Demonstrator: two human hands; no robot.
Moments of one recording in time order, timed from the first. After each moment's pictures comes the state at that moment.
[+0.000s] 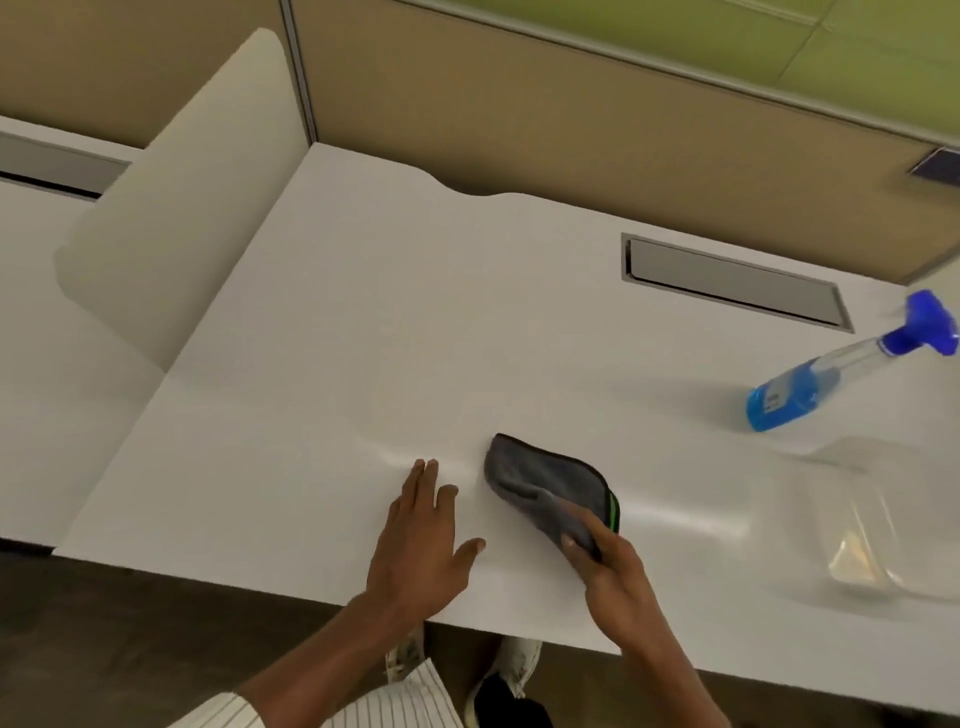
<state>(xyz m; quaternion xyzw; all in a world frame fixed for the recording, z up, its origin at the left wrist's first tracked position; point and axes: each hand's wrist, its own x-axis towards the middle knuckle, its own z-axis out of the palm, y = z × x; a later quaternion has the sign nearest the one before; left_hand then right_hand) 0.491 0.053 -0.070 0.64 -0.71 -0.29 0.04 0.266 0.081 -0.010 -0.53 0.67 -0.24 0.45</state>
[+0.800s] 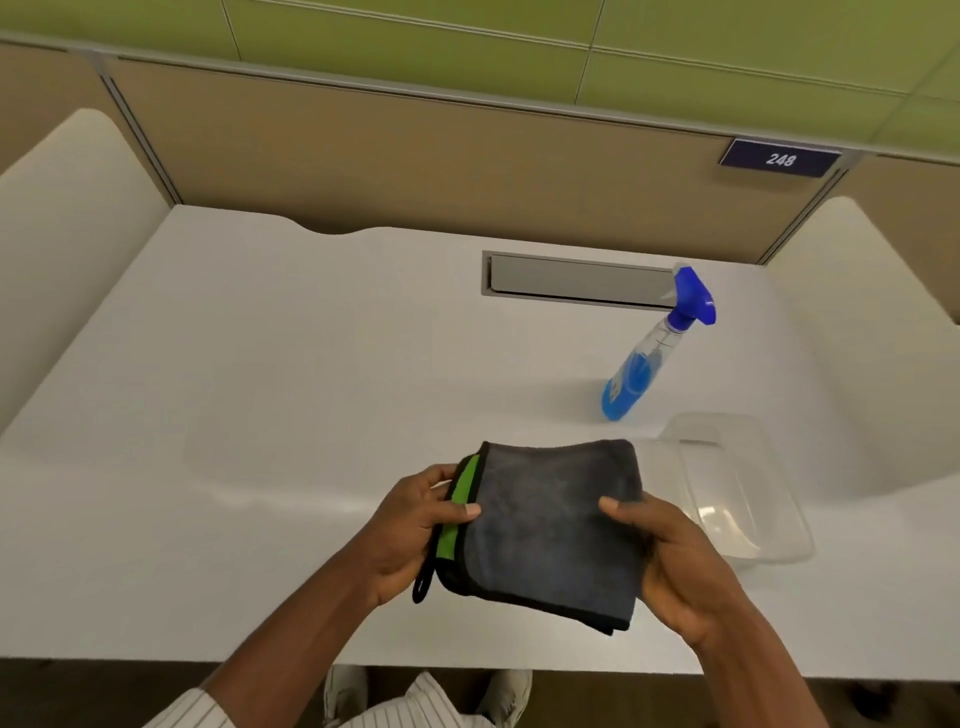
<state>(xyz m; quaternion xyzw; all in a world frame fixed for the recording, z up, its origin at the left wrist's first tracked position) 0.297 0.018 0.019 0.47 -0.31 -0.78 0.29 0.033 0.084 0.076 -0.14 0.60 -0.46 0.63</state>
